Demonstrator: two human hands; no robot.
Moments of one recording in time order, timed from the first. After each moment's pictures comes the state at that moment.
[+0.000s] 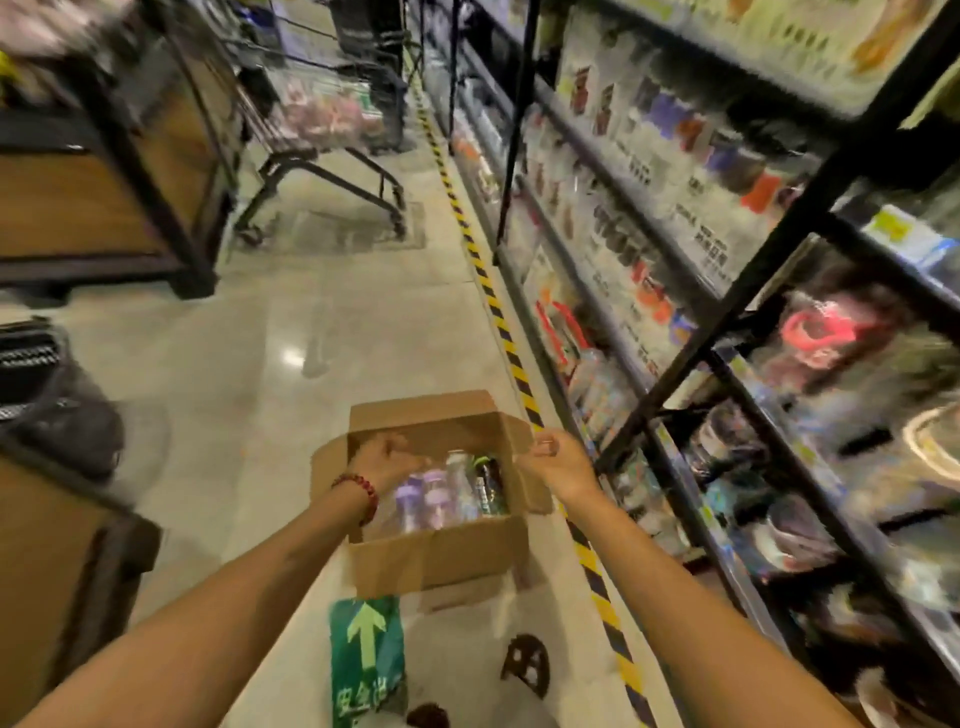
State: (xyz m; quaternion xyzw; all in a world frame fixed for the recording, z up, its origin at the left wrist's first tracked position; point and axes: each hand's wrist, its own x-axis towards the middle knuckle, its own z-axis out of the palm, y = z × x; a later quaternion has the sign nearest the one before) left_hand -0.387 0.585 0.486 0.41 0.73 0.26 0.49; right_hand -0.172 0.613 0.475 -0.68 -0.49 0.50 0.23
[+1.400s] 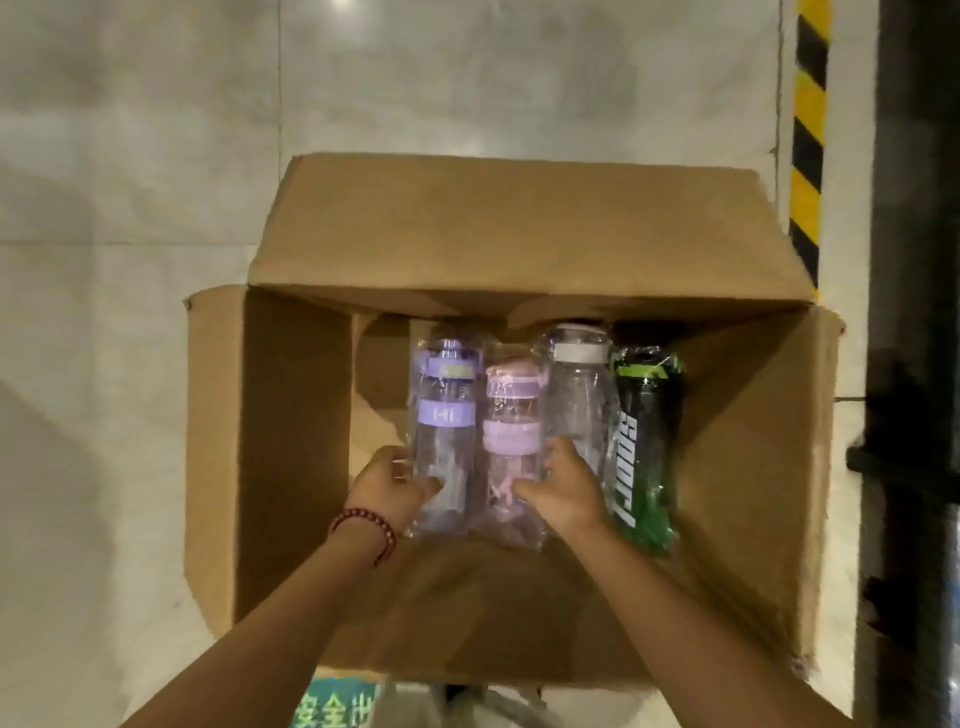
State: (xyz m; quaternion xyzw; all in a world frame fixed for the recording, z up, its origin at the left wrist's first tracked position) left_hand -0.468 0.804 -0.168 0.07 0.81 0.07 0.57; right_hand -0.297 0.863 -0.176 -0.68 -0.48 0.54 -0.16
